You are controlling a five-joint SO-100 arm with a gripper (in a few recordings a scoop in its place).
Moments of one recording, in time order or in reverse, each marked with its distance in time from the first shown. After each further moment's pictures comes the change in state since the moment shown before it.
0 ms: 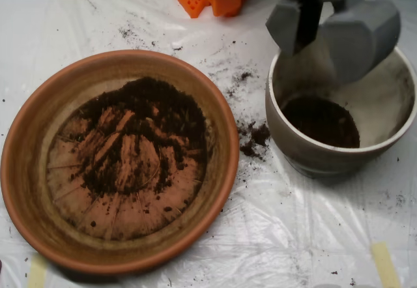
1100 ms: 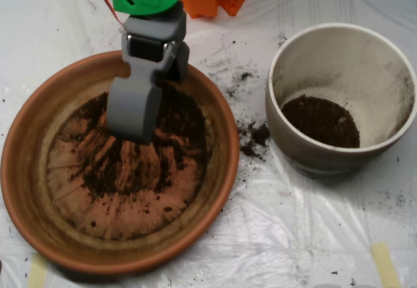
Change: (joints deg) arm 45.4 5.8 37.8 -19.7 14.1
